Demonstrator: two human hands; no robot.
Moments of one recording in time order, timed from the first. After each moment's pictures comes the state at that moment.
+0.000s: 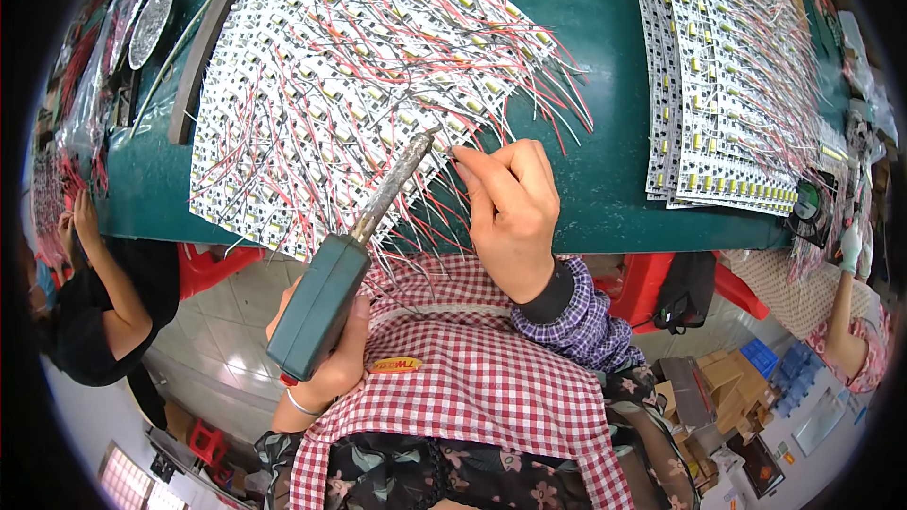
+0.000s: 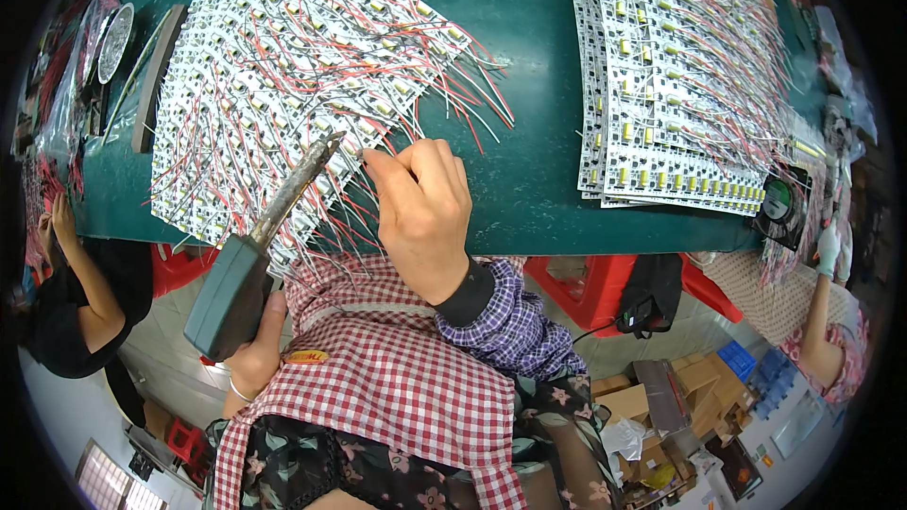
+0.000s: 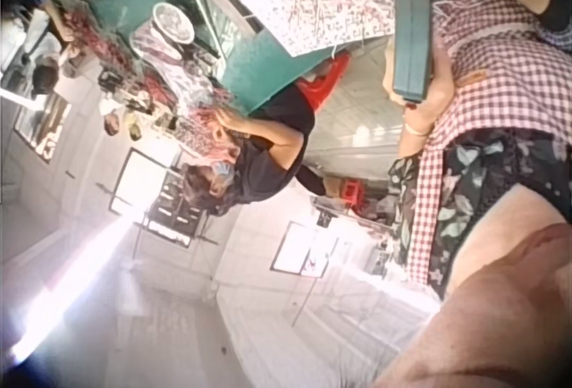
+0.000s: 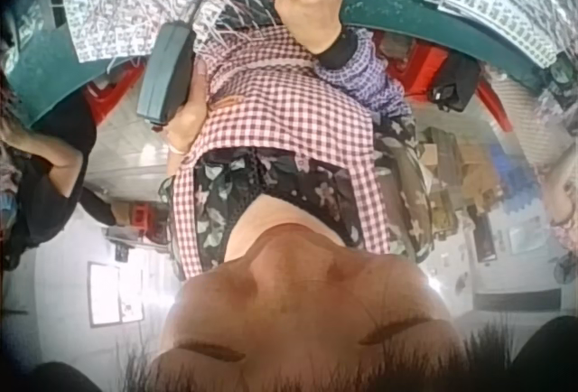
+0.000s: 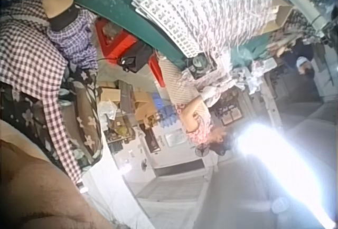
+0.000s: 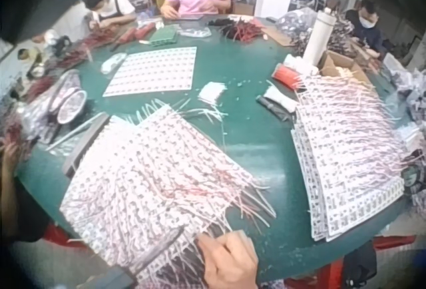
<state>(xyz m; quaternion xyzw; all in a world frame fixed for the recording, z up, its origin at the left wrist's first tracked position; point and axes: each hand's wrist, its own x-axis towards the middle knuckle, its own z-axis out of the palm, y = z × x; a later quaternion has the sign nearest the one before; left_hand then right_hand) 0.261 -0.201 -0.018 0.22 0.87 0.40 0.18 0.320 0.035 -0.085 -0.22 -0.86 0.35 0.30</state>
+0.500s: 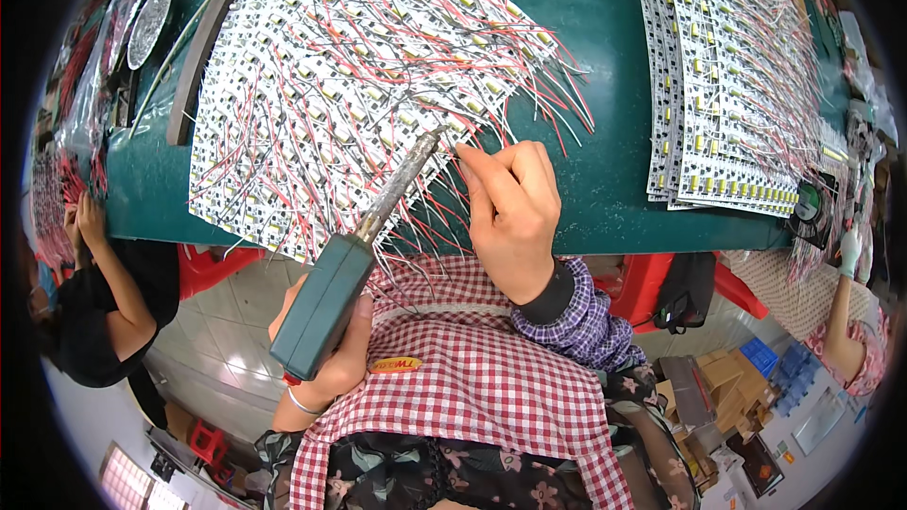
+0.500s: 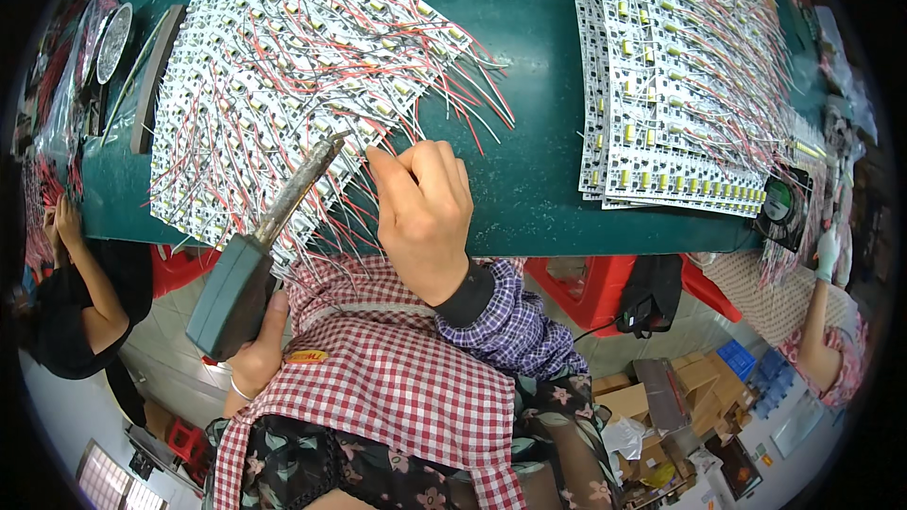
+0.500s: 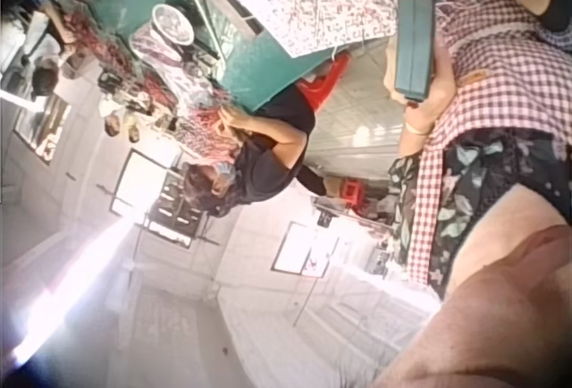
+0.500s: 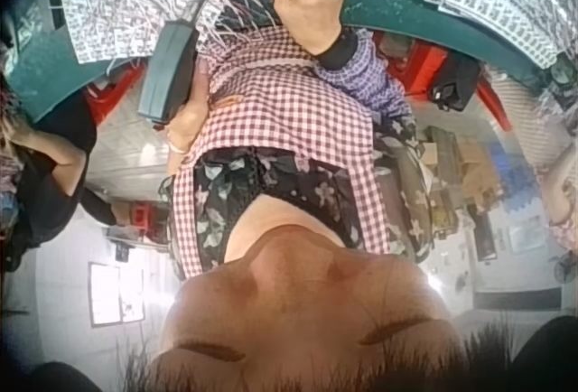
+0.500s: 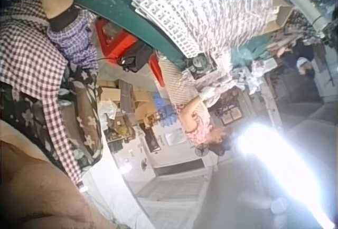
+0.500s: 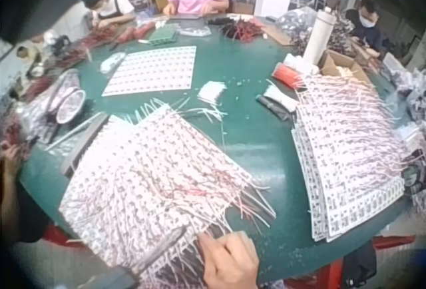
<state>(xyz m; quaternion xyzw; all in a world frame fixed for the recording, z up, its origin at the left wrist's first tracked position) 0.258 -0.199 -0.020 0.26 0.86 0.40 0.17 0.320 0.034 -0.084 -0.23 -0.86 0.34 0.30</state>
